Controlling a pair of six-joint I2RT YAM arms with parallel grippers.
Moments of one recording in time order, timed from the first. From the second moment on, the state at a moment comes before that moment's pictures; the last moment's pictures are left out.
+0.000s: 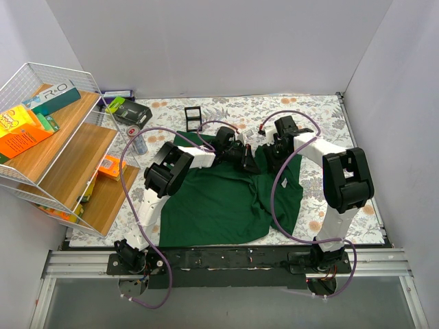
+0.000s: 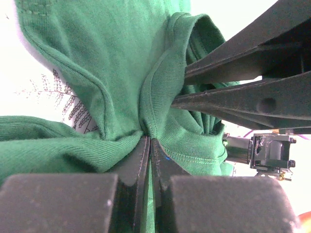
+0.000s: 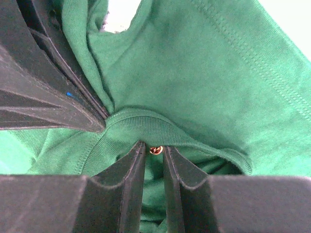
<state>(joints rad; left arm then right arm) -0.63 2.39 1.55 0.24 0.88 -0.69 0.30 1.84 1.22 -0.58 -0.25 -0.20</state>
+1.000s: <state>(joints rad) -0.63 2.39 1.55 0.23 0.88 -0.68 0.31 1.74 1.16 -0.59 -0.19 -0.23</state>
